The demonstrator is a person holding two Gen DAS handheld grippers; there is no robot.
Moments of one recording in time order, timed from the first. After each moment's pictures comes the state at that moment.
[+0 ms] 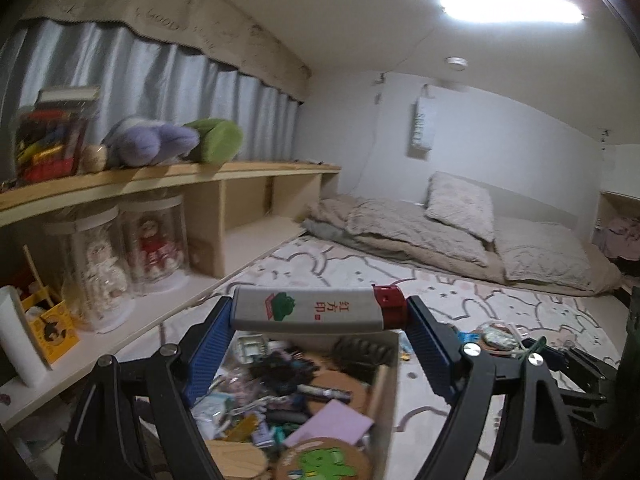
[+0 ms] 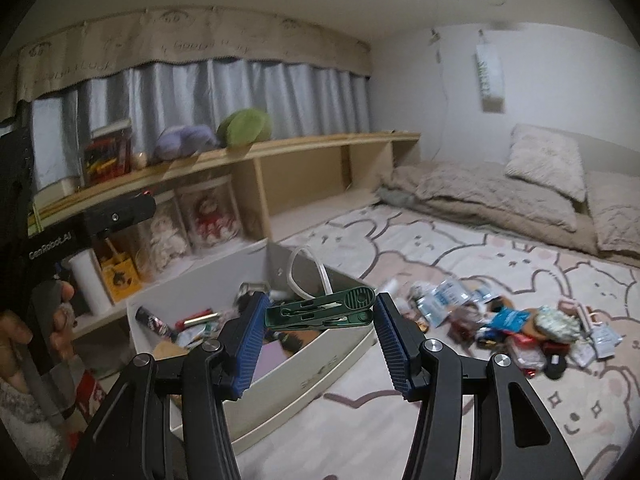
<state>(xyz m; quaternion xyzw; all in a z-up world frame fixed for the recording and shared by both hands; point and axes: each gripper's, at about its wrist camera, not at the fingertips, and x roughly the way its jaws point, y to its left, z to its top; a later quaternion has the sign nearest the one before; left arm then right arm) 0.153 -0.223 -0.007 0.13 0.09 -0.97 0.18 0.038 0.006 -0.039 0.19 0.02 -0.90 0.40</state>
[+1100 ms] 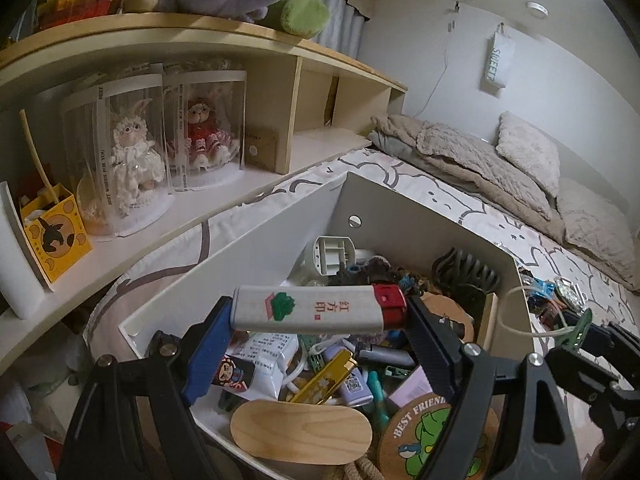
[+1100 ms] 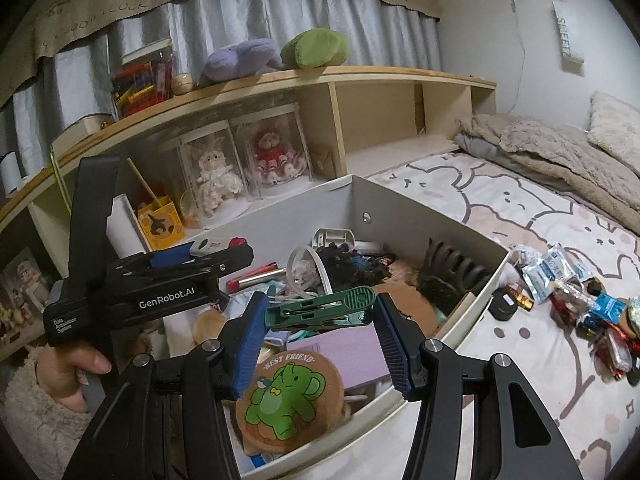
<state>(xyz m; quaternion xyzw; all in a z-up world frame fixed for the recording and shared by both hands) 0.120 -0.302 -0.112 0.26 0.14 -0.92 0.24 0.036 -0.102 -0.082 0.28 0.06 -0.83 0.49</state>
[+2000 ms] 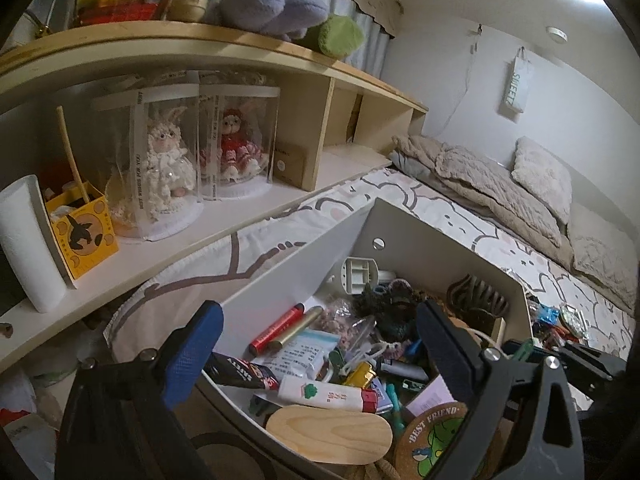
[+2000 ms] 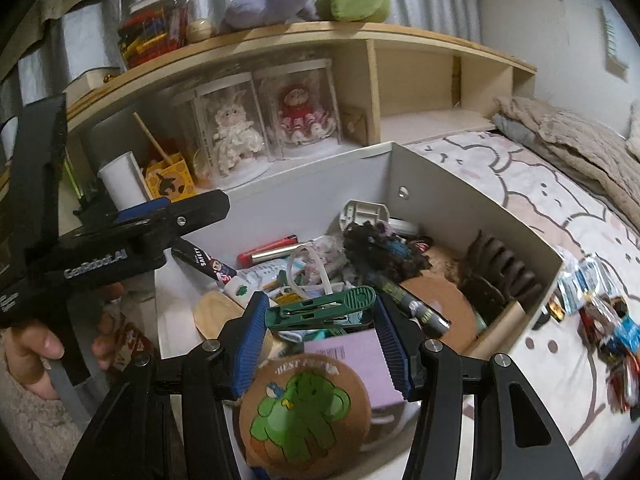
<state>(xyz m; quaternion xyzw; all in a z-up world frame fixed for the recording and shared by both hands) 0.147 -0.320 -0.091 0.23 0.17 -0.92 0.27 0.026 -0.158 -0.092 0.32 0.13 -0.78 0.52</state>
